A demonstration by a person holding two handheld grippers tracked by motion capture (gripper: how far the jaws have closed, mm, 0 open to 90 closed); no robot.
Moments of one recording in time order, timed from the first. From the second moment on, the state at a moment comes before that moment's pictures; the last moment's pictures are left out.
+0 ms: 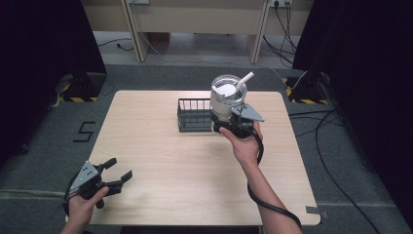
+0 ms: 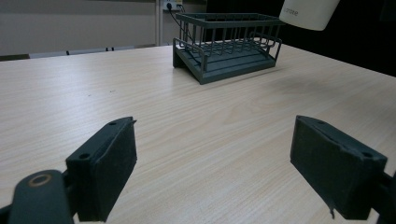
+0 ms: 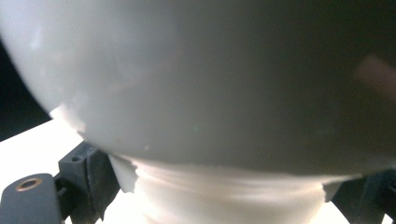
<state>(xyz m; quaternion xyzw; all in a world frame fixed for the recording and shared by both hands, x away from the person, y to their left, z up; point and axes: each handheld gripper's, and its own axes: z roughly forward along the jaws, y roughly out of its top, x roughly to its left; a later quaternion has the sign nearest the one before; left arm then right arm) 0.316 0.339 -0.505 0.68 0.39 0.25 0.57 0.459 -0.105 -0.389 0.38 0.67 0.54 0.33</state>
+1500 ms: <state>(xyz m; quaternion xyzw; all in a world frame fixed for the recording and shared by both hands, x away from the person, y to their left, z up) 0.316 0.340 -0.505 0.67 0.39 0.25 0.58 0.528 -0.076 -0.376 0.41 0.66 0.53 0.33</state>
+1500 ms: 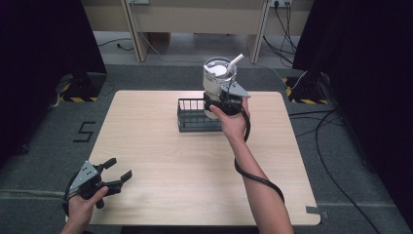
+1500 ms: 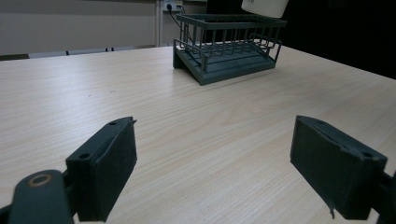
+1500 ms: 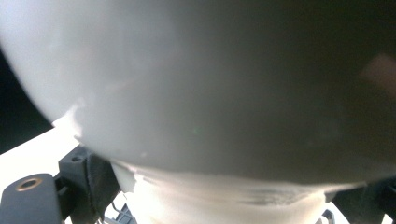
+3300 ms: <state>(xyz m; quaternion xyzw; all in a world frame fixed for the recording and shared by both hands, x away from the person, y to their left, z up) 0.316 0.342 -0.505 0.67 0.39 0.25 0.58 0.569 -0.053 -0.411 0.43 0.68 0.50 0.32</state>
